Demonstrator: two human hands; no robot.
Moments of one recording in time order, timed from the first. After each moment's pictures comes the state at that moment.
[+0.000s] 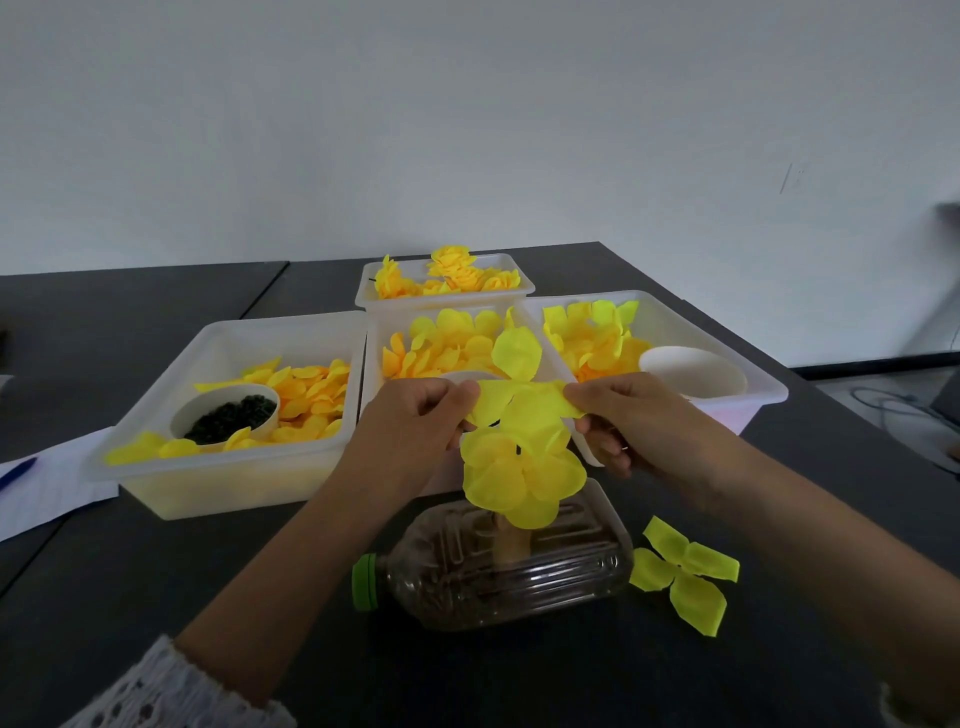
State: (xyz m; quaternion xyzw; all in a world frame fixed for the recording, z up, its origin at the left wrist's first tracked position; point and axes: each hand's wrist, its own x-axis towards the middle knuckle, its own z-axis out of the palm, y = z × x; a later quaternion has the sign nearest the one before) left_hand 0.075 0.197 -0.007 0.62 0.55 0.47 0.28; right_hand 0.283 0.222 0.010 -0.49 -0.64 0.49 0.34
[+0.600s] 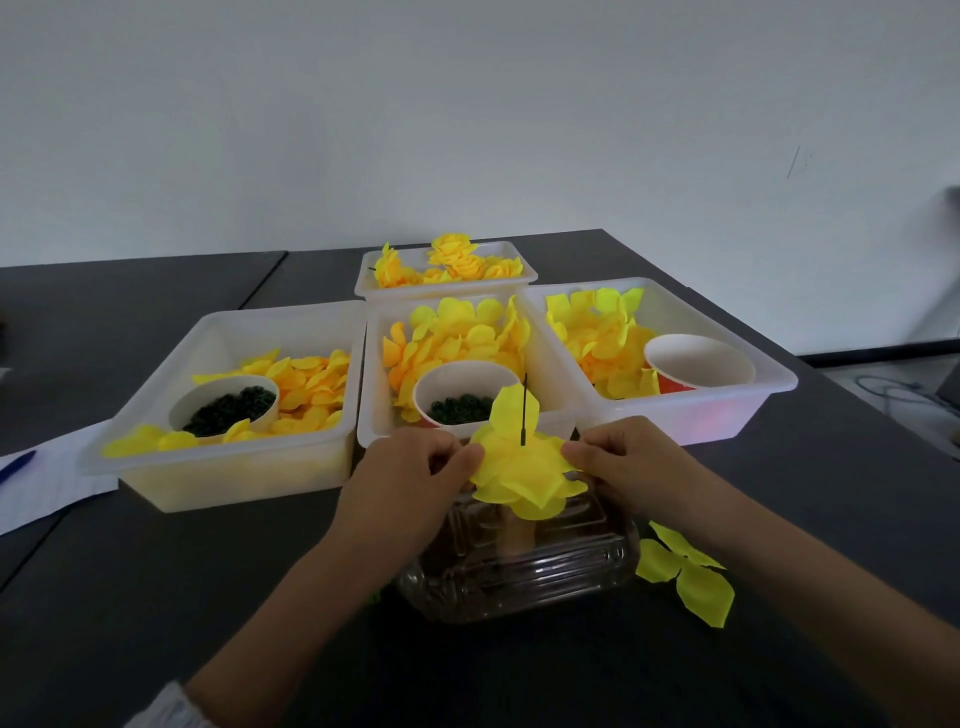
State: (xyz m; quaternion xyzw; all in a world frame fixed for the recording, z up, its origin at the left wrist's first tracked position) left_hand 0.068 0.178 -0.043 0.68 0.63 0.34 0.17; right_hand 0.291 0.228 -0.043 -0.50 -0.73 0.37 0.29
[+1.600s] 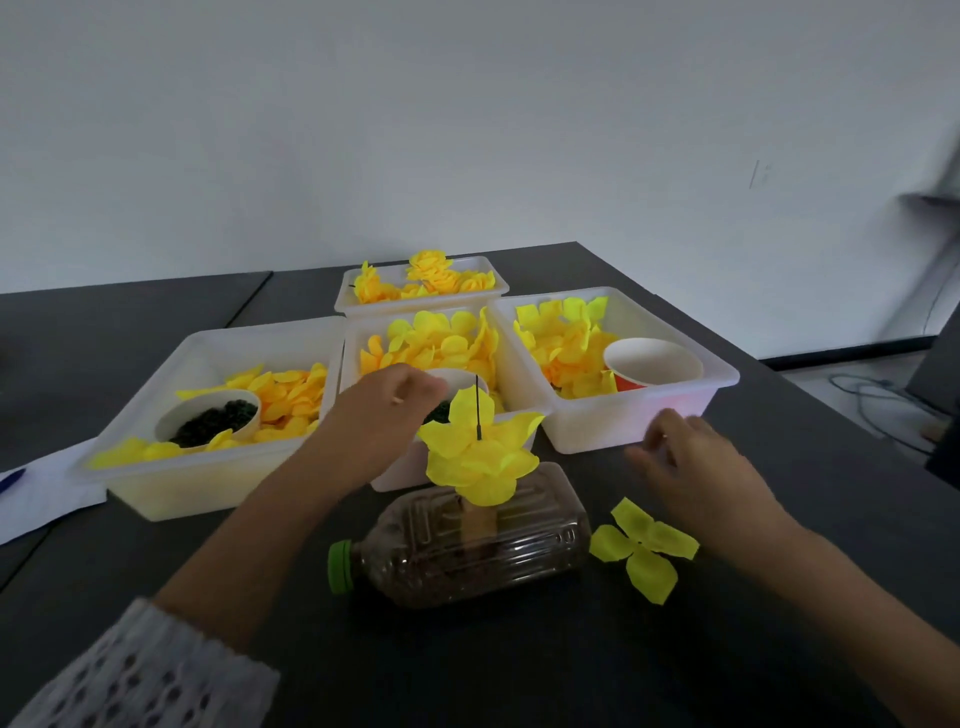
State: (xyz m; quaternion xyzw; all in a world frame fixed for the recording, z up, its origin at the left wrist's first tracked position) left_hand 0.072 0.201 0.004 0.67 0.63 0.33 0.23; right_hand 0.366 0.201 -0.050 -0.64 -0.72 0.08 0.23
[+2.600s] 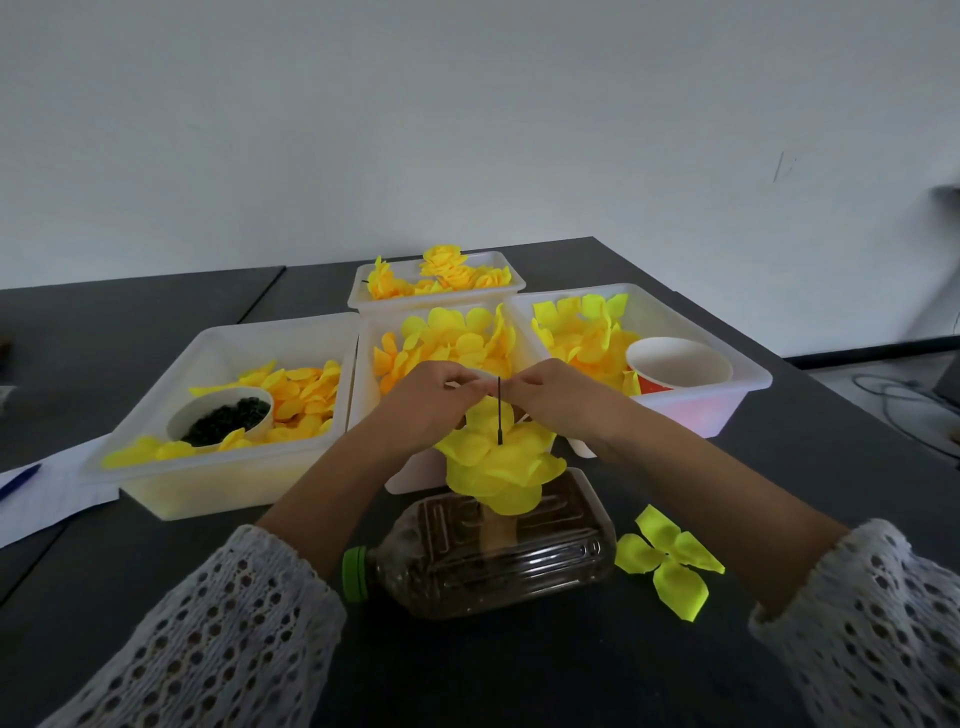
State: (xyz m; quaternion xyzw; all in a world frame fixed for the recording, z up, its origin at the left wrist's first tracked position) left_hand 0.084 0.252 -0.013 0.67 0.59 0.35 0.28; right_hand 0.246 0.258 0.004 -0.52 -0.73 0.37 0.23
